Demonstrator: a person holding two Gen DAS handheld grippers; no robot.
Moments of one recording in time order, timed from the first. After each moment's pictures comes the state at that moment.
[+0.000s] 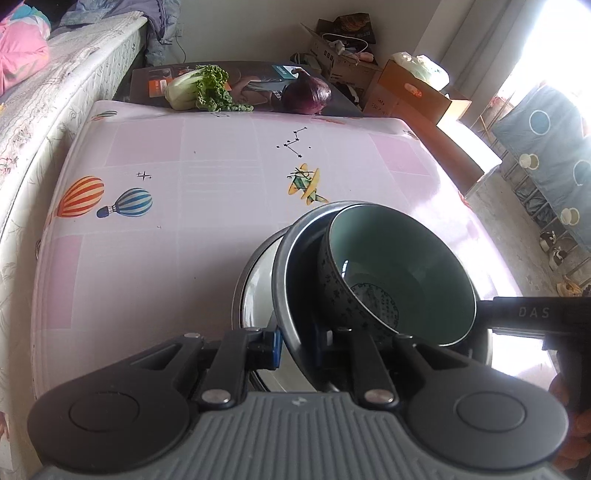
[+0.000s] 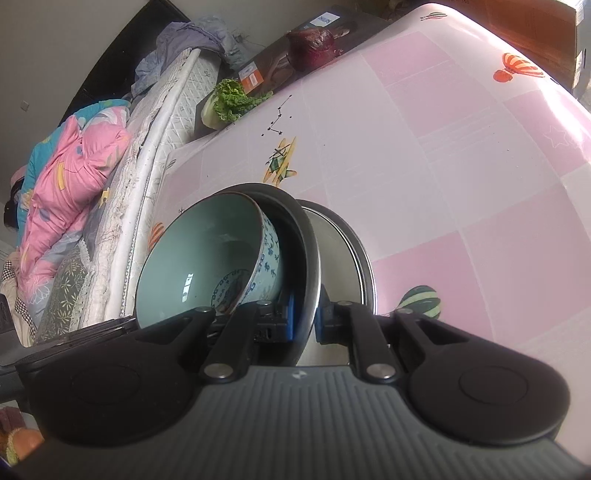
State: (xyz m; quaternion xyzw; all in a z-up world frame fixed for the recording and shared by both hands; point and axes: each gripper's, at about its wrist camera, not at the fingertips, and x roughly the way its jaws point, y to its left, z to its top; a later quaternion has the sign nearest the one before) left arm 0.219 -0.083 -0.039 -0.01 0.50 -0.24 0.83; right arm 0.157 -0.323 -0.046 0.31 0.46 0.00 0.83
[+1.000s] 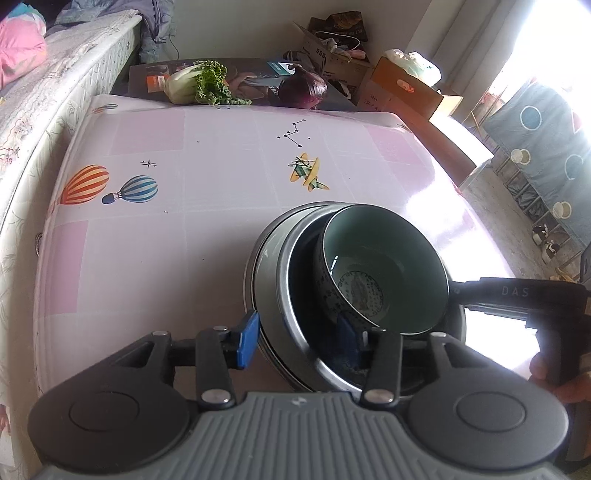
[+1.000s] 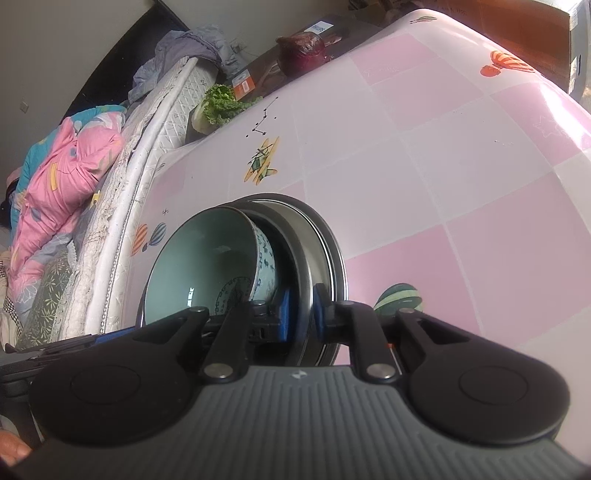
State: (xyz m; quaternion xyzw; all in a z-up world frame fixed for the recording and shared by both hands) left arm 0.206 -0.064 -0.037 -0.01 0.49 -0.25 0.84; right arm 0.153 -0.333 -0.070 0.31 0.43 -0.01 0.85
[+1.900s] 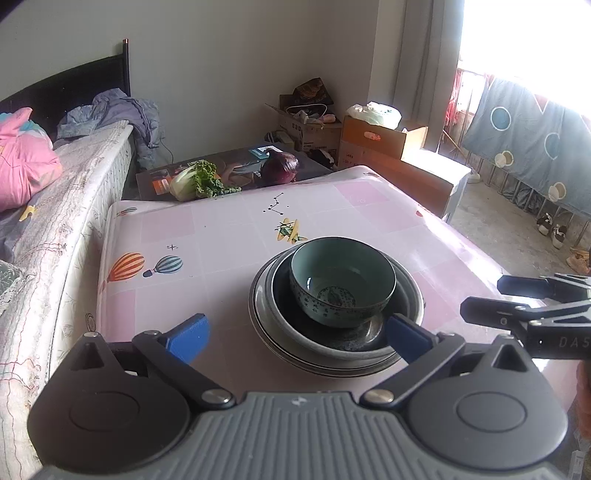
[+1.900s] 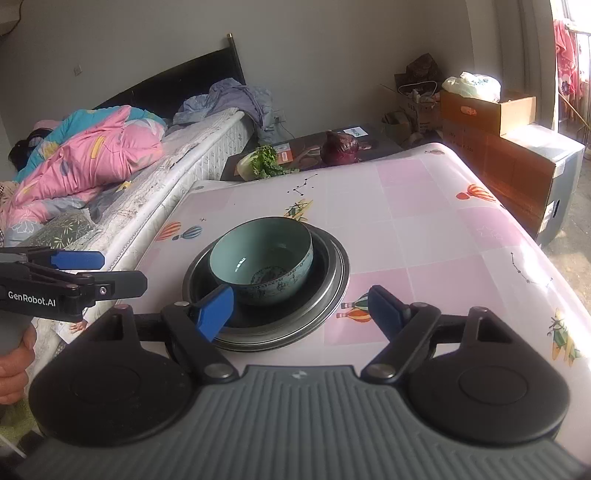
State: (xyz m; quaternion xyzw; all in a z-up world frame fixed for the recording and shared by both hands) left arm 0.098 -0.052 0.017 0.08 0.34 -0.26 0.90; right arm 0.008 -0.268 0.010 0.11 0.30 -0.02 0.95
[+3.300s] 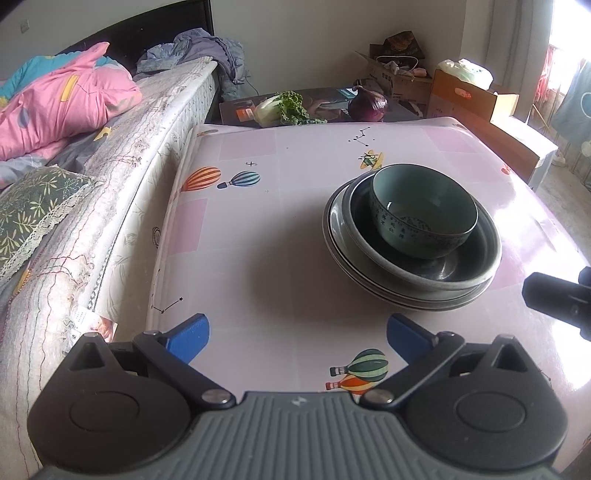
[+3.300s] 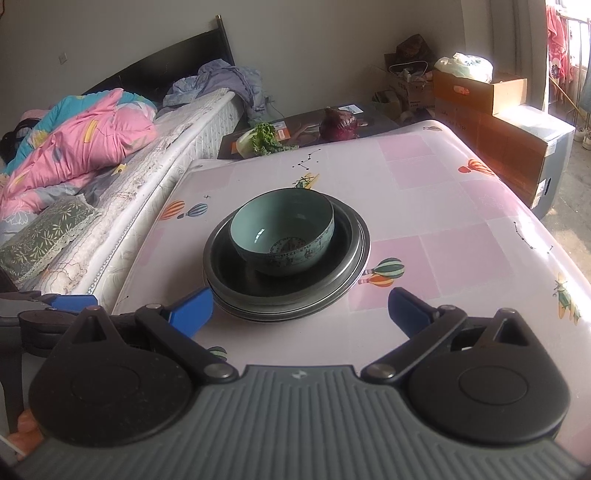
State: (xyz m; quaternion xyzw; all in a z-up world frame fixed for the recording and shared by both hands) left arm 0.086 -0.043 -0.015 0.08 0.43 -0.10 0.89; right arm 0.007 -0.229 0.011 0.13 0.34 -0.04 0.93
